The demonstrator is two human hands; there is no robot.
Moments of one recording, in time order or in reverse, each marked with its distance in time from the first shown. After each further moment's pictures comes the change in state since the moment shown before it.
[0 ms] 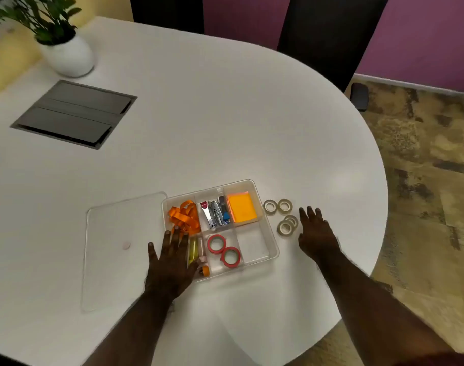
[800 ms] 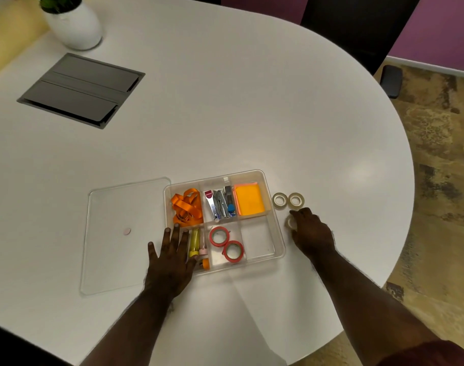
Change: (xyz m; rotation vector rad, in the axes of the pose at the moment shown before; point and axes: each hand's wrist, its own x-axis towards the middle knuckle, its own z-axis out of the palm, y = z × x) left_hand 0.002 0.001 0.026 0.001 0.015 -0.056; right_hand 0.027 -0.014 0.036 -0.089 0.039 -0.120
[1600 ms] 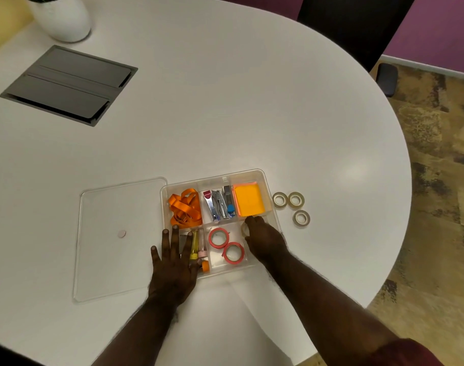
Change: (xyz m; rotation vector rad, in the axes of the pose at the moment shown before) left_hand 0.002 0.007 0.007 -0.053 0.032 0.011; right_hand 0.001 -0.117 0.002 0.271 -0.144 -0.107
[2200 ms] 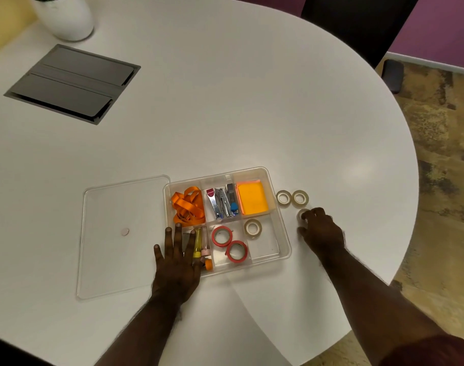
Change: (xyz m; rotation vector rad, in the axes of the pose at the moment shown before) left_hand 0.002 0.000 0.004 -0.001 -0.008 -0.025; right_hand -0.006 0.124 -0.021 -0.137 0.114 0.297
